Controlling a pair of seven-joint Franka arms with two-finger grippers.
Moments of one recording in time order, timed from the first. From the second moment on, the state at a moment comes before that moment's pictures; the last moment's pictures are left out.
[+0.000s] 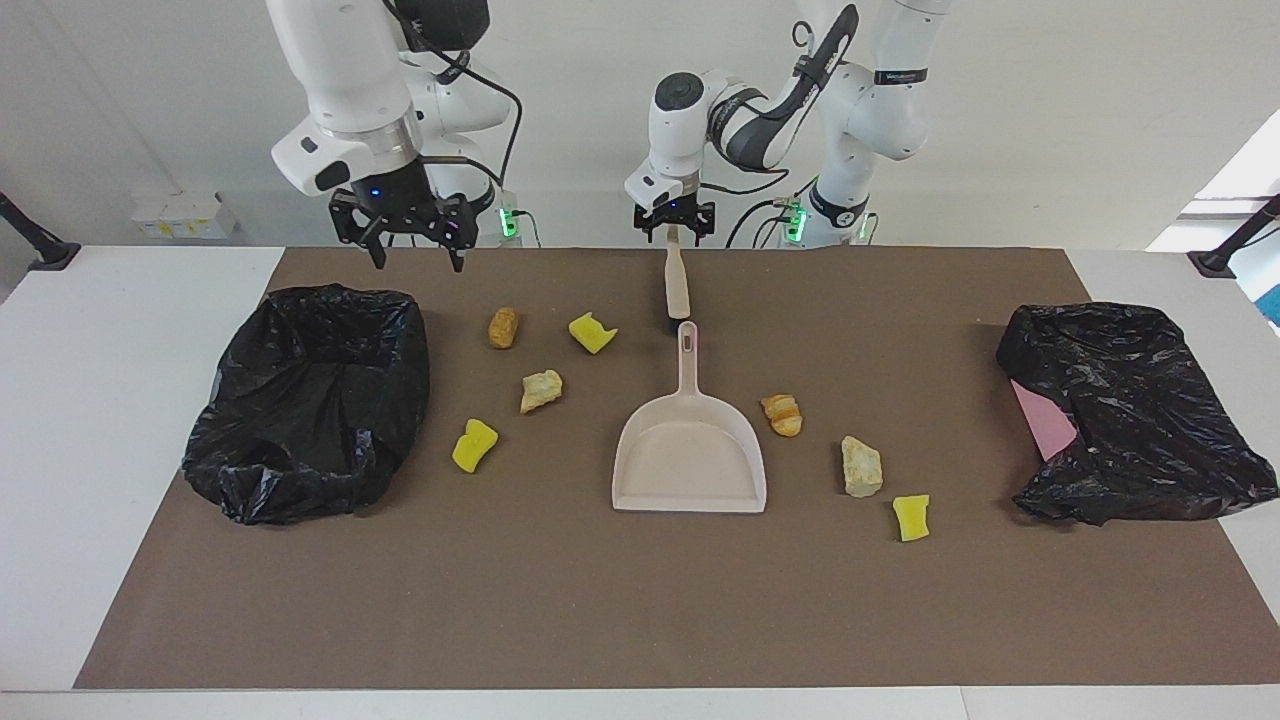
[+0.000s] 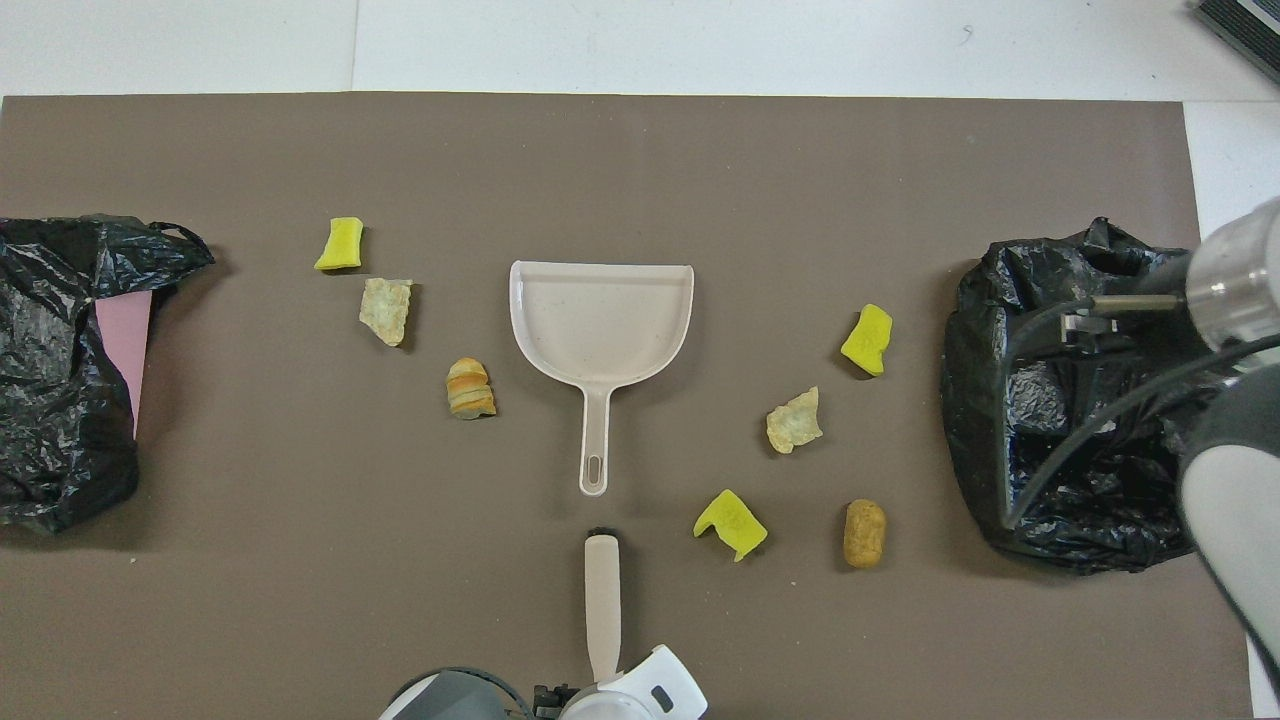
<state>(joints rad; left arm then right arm) -1.06 -0.18 -0.04 -2.50 -0.15 2.23 -0.82 0.21 0.02 0.02 -1.57 -0.03 1.59 0.27</state>
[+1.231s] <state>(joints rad) -0.55 -0.21 0.00 -2.45 -0.18 2.10 -0.49 0.59 0.34 0.03 -1.53 -0.03 1.87 0.63</state>
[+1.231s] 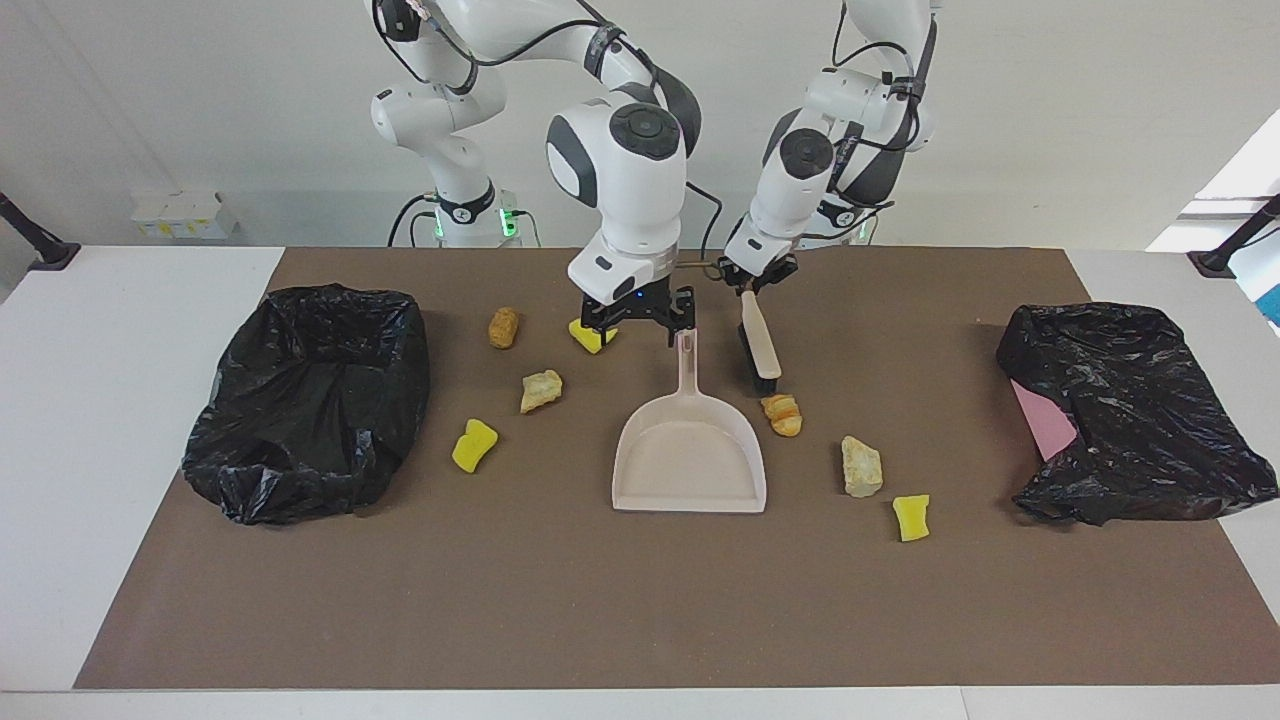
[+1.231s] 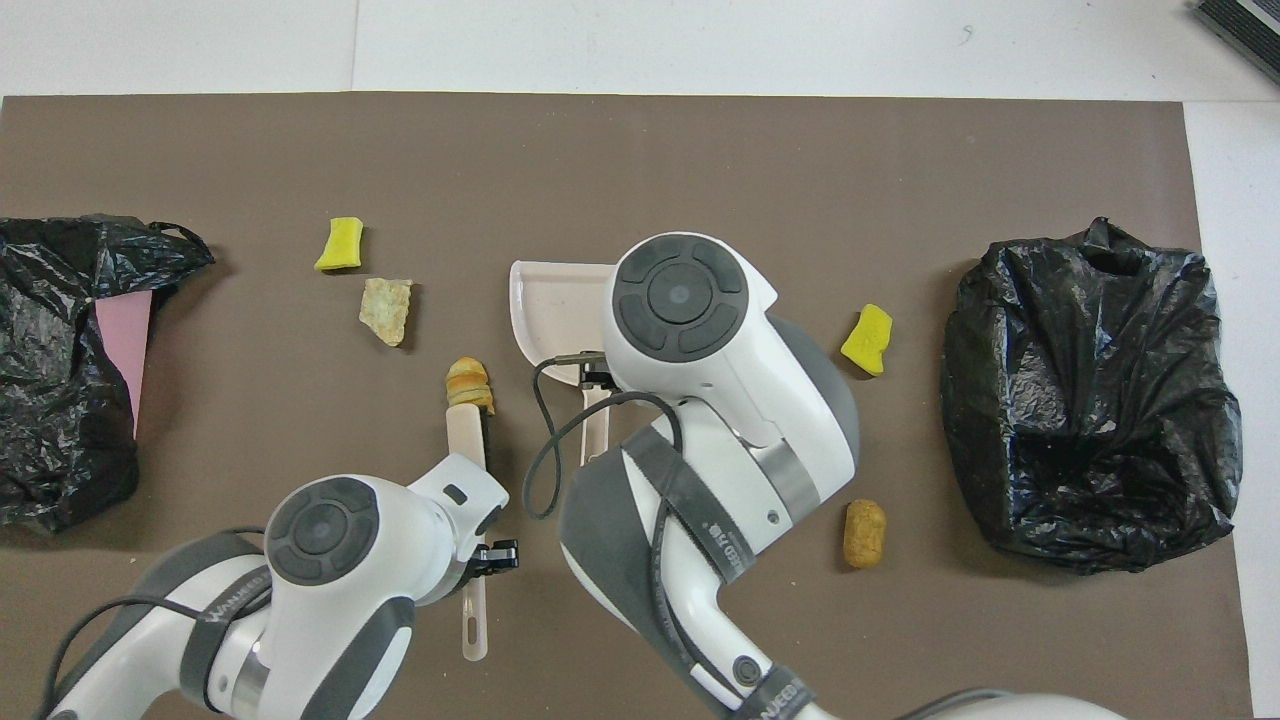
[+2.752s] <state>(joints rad) -0.03 0.12 0.00 -1.99 -0.05 2.04 -0.01 0.67 0.44 0.03 -1.66 0.02 2.06 0.67</state>
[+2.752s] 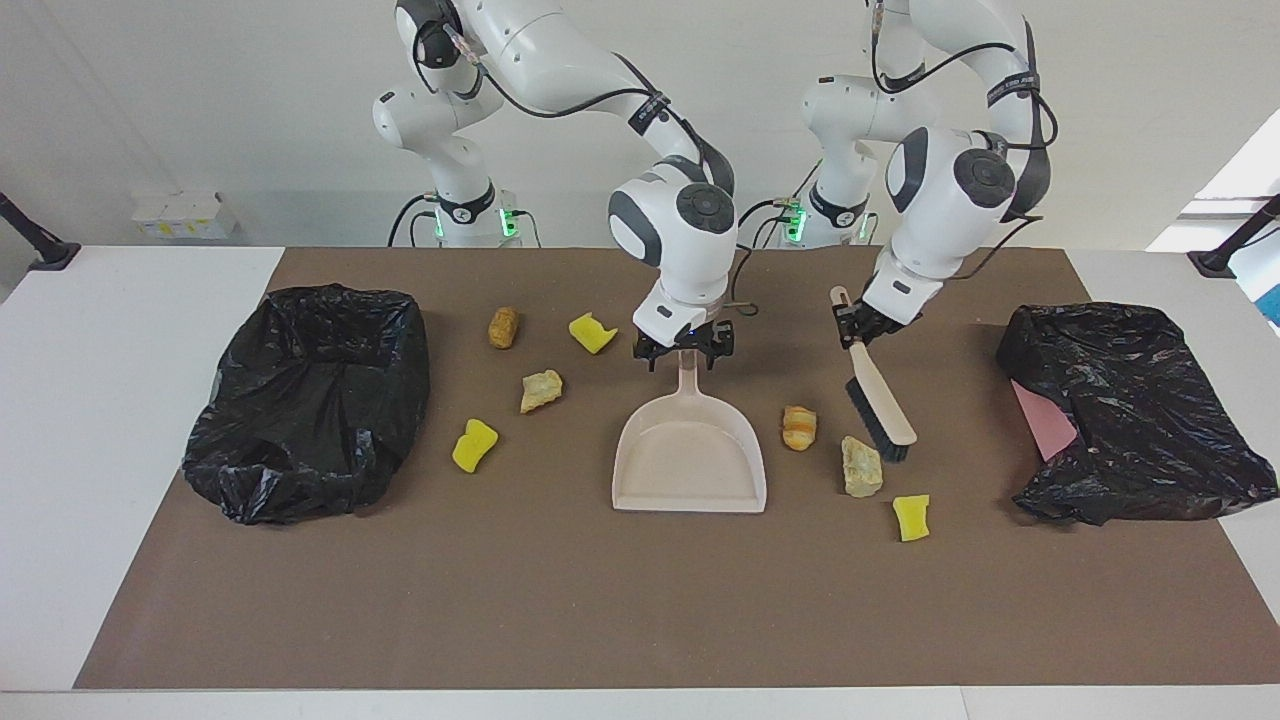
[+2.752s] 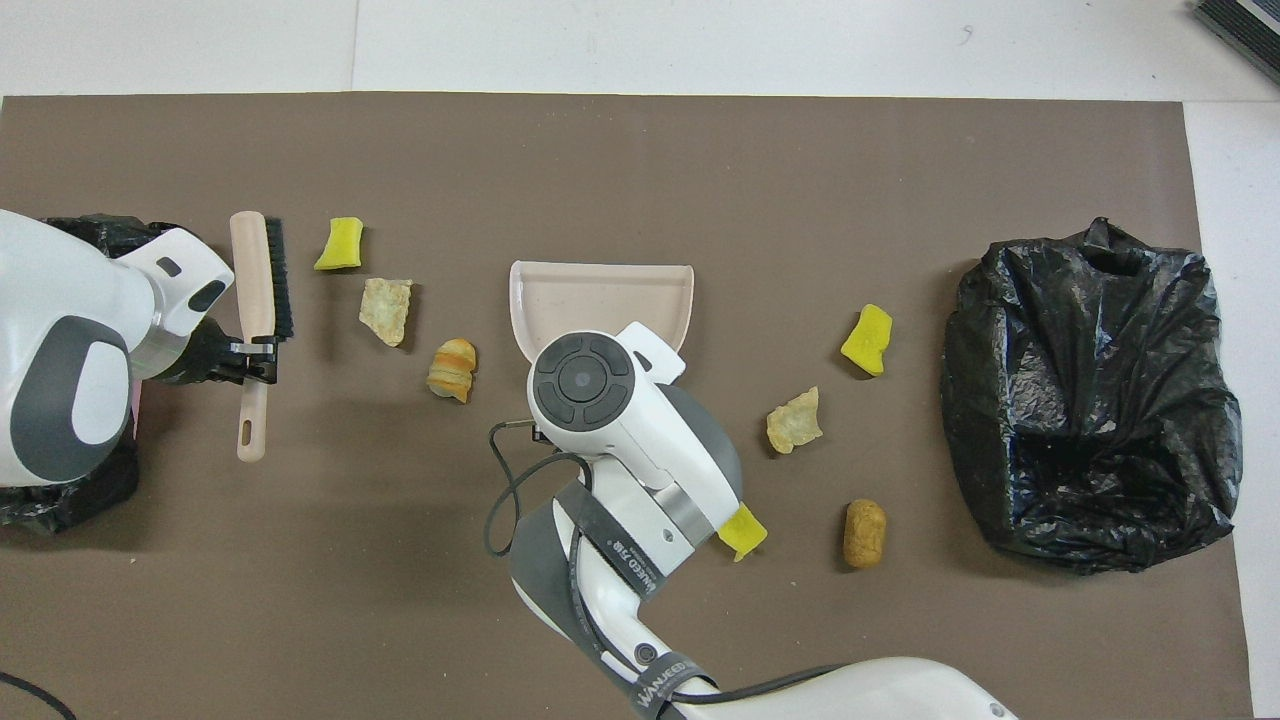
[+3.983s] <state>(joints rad) -0.15 0.20 -0.03 -1.97 -0.03 1.88 0.28 0.62 0.31 0.02 -1.62 0.01 1.89 0.14</state>
